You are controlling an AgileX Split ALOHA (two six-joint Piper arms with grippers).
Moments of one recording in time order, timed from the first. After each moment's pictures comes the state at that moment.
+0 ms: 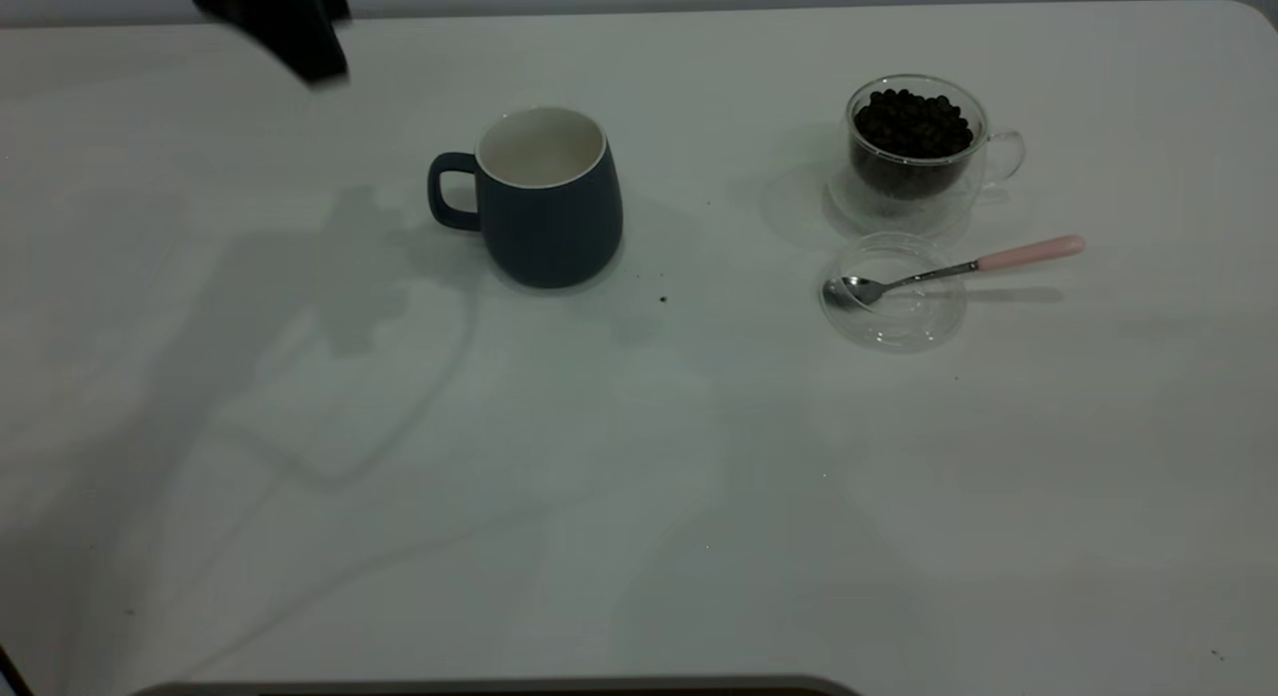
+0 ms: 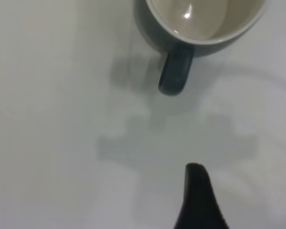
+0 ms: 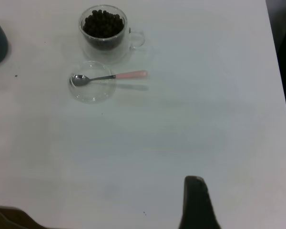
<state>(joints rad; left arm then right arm) -0.23 2.07 -1.55 -0.23 0.83 1.27 0.05 0.03 -0.47 0.02 1.13 -0.04</state>
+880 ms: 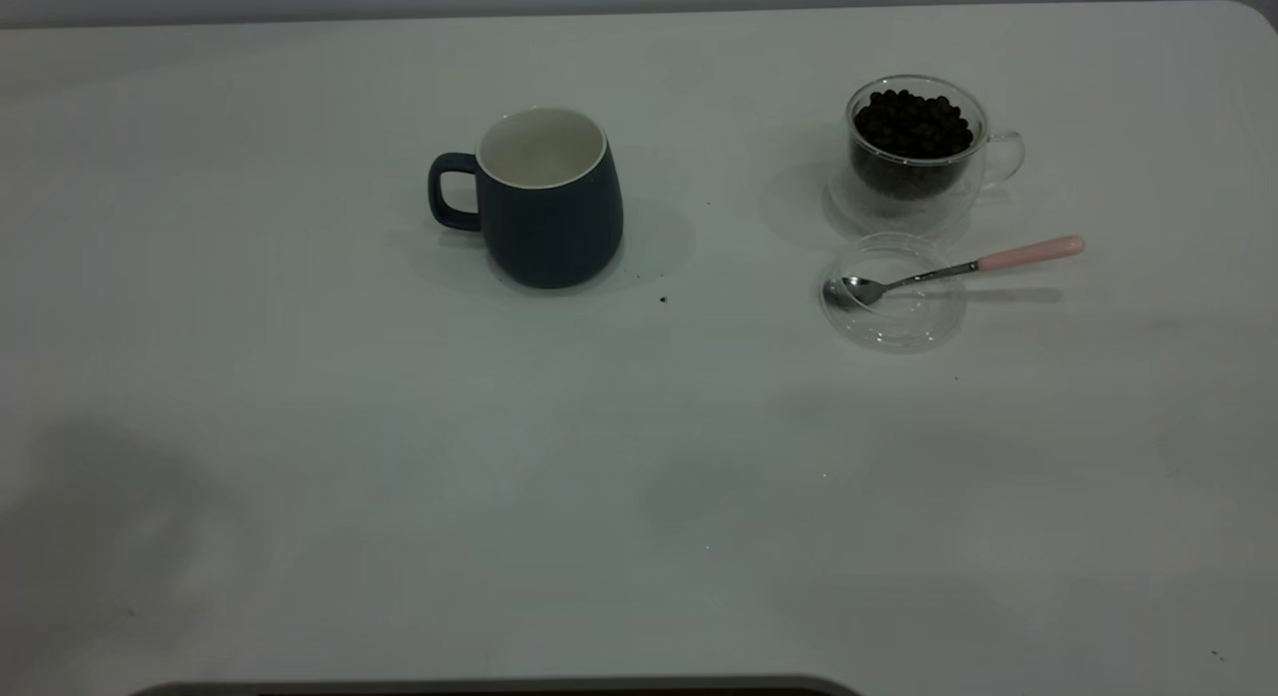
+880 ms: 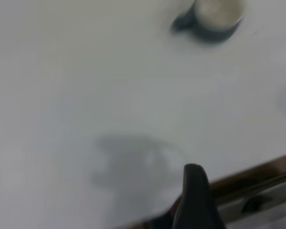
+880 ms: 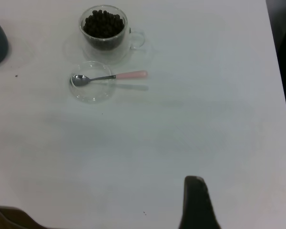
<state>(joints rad) -0.23 1.07 -1.20 -0.04 1.17 0.09 0.05 0.03 -0.47 0.02 1.13 -0.04</state>
